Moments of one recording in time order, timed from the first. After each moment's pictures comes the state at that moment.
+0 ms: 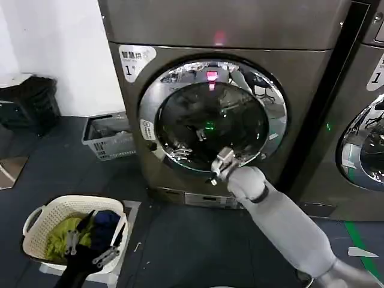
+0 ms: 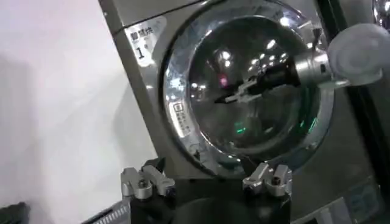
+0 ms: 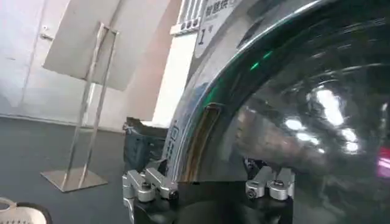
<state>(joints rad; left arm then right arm) 1.89 -1.58 -0.92 -2.37 0.01 -0.22 0.47 -0.37 1.22 -0.25 1.52 0.43 -0.10 -0.17</state>
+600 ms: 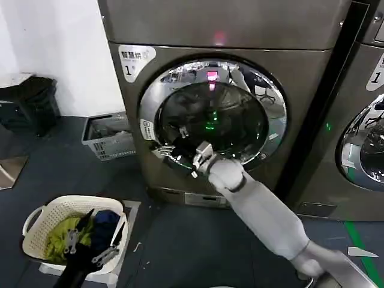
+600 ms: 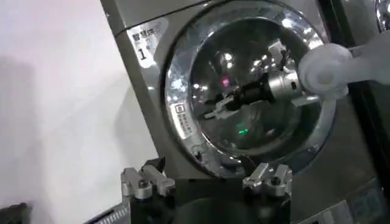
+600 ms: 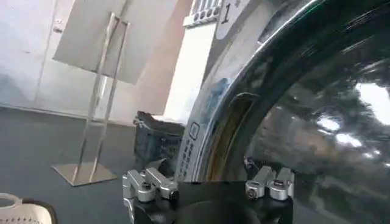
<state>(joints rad) 1.88 -1.58 -0.92 -2.37 0.01 -0.22 0.47 -0.28 1.33 -0.30 1.34 0.41 -0.08 -0.22</state>
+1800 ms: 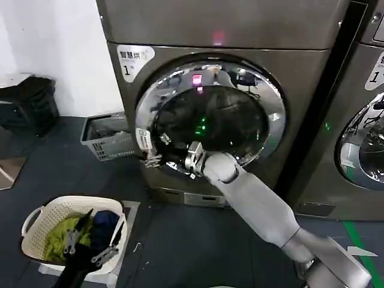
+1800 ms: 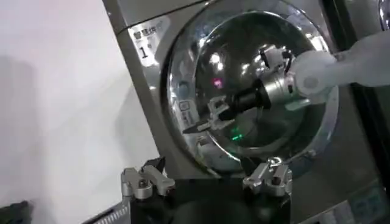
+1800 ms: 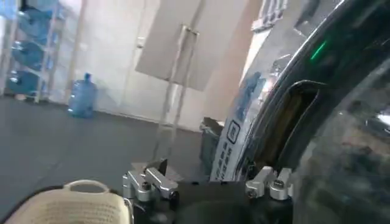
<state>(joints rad) 1.88 -1.58 -0.93 -2.36 0.00 -0.22 0.46 -0.25 1.28 -0.34 1.34 0.54 0.00 -0.62</state>
